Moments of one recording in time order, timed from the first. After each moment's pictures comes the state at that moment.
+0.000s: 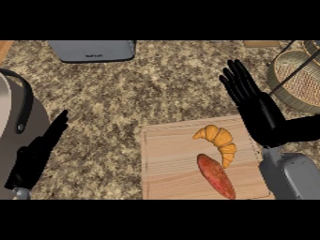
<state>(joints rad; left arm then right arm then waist) 0.04 0.45 -0.21 -1.55 0.09 0.09 0.10 -0.30 -0.24 0.20 -1.57 -0.43 0.00 -0.01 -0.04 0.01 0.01</state>
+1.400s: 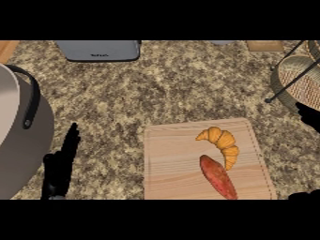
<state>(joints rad) 0.09 0.19 -0.17 -1.41 0.05 0.29 0.01 0.12 -0.74 0.05 -1.97 -0.18 0.10 0.29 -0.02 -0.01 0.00</state>
